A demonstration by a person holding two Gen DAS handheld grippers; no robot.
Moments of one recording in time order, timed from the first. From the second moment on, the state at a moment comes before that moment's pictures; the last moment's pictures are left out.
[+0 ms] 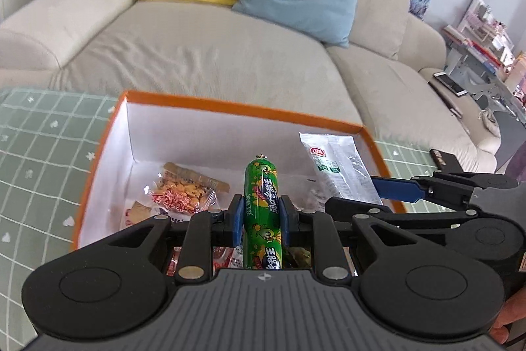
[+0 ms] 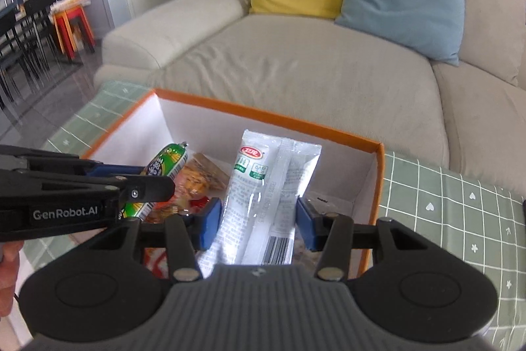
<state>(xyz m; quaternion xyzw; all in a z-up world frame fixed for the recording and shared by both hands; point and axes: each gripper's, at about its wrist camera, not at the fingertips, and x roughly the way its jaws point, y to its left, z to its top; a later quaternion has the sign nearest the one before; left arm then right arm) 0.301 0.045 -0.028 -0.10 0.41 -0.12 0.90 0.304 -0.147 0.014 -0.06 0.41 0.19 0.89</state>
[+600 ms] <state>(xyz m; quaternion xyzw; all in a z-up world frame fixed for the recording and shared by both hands) 0.334 0.037 -0.070 -0.08 0.45 -0.09 0.88 0.359 -0.135 -0.032 -0.08 0.45 0.18 0.87</state>
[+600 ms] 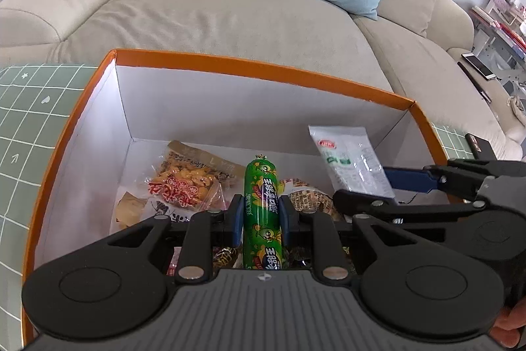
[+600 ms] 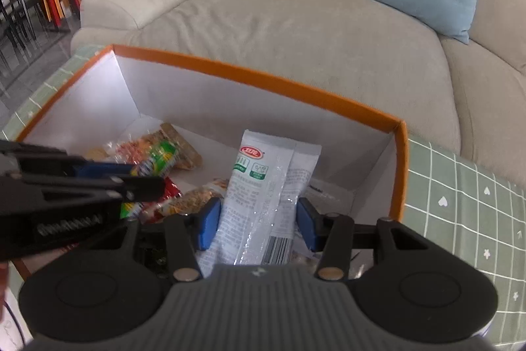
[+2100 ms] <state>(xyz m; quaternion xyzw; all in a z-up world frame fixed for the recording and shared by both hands) 0.242 0.034 0.036 0.01 0.30 -0.03 0.96 0.266 -0.163 0.068 -0.04 0.33 0.13 0.93</state>
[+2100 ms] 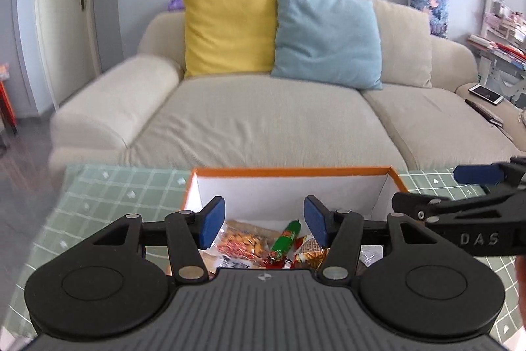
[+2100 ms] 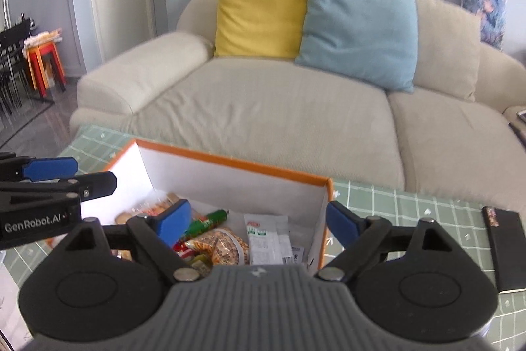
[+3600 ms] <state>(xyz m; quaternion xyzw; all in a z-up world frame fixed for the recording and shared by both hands) 0.123 0.028 0.005 0.06 0.31 0.02 0.95 0.117 -0.163 0.050 -0.02 0.35 0.08 0.93</state>
